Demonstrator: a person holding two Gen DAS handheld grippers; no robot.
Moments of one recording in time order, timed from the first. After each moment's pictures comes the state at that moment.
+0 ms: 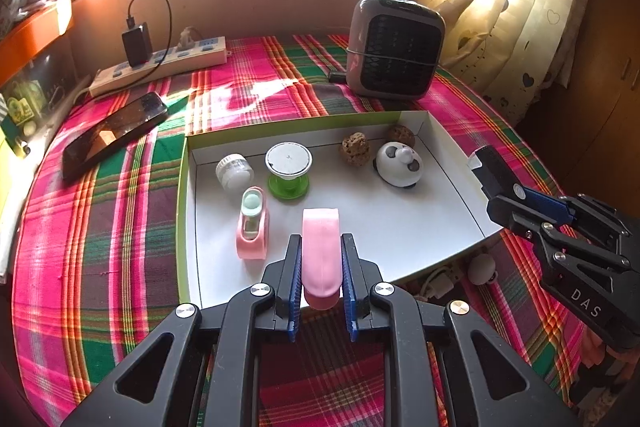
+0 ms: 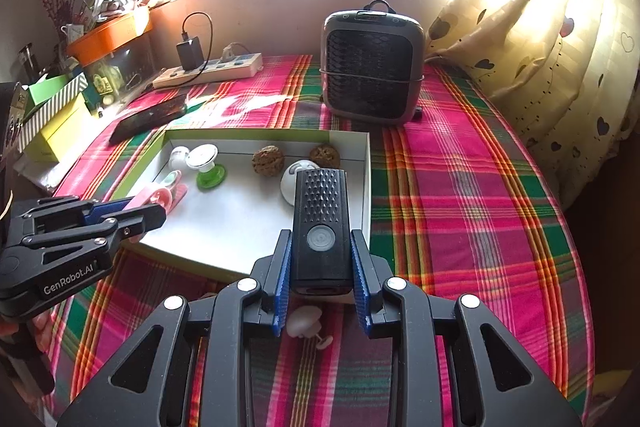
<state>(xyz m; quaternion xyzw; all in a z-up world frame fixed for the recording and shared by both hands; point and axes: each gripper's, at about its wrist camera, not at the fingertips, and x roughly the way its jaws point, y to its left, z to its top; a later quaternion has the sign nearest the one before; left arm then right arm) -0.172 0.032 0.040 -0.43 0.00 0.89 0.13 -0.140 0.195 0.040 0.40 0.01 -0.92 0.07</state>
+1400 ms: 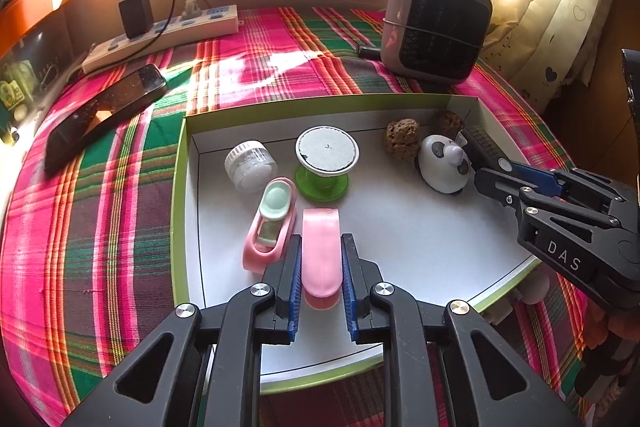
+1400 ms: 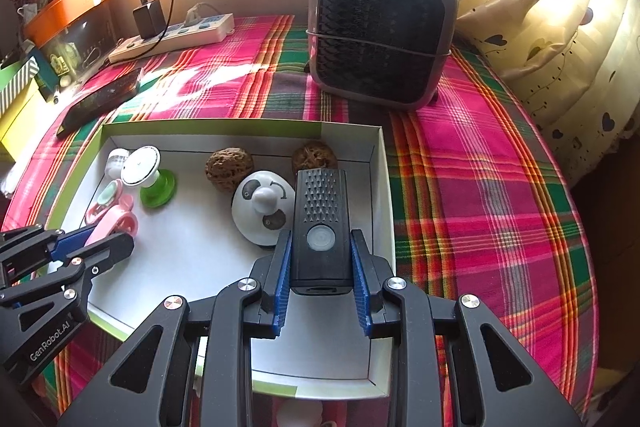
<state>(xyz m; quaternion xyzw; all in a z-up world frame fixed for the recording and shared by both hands) -0.208 0.022 0.011 -0.47 0.00 0.88 0.12 -0.203 0.181 0.008 0.46 0.03 -0.89 0.03</state>
